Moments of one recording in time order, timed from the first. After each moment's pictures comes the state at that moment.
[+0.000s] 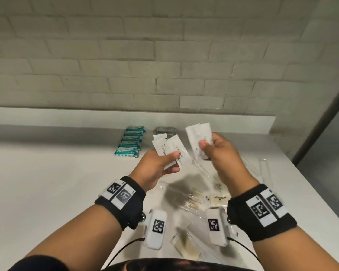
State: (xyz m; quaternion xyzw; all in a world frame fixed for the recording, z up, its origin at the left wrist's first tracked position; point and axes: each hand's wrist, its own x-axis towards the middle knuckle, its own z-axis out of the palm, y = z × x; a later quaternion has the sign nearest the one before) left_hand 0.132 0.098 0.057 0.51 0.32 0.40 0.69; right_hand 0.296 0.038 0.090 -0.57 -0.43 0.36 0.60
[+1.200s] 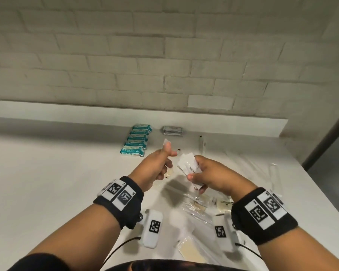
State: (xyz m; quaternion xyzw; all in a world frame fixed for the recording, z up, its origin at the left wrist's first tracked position) left_hand 0.116 0.122 0.046 0.57 0.44 0.33 0.62; right_hand 0.290 0.049 0.068 -0.62 -0.60 0.43 0.26
